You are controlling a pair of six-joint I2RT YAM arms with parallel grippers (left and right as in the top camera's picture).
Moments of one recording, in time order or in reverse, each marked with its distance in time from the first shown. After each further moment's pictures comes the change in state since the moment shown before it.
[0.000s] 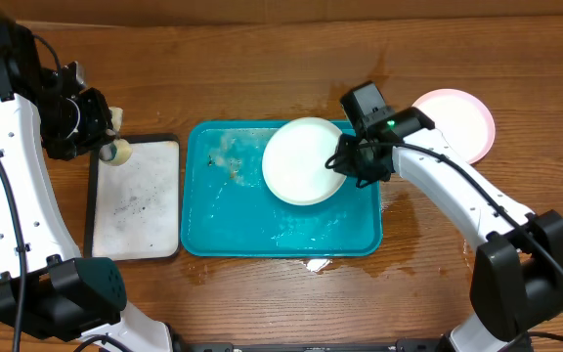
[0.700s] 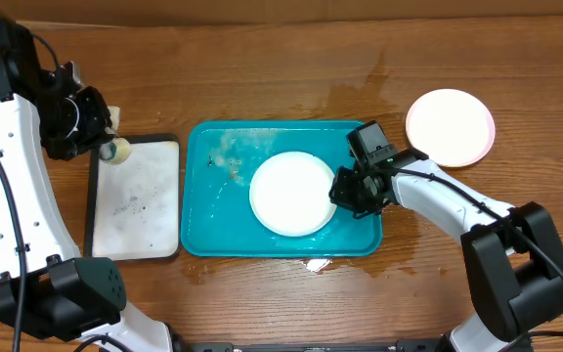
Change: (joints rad) left arm 0.000 0.000 0.000 0.008 -0.003 -0.045; right arm -0.018 -0.004 -0.348 0.341 -0.252 0.036
